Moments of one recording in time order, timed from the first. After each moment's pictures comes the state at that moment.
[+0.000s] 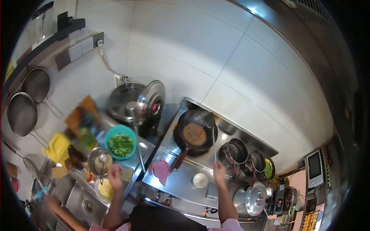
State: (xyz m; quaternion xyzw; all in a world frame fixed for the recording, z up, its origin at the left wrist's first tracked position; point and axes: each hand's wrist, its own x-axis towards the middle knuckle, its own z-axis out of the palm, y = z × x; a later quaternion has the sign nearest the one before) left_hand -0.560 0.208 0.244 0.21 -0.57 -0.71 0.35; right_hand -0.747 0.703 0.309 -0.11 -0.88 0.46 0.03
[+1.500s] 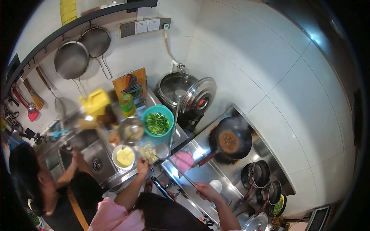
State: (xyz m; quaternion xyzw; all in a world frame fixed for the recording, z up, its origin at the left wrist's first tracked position) left_hand -0.522 0.276 0.107 0.46 -0.44 -0.73 0.26; right_hand -0.670 0.620 0.336 0.07 -0.66 0.46 -0.59
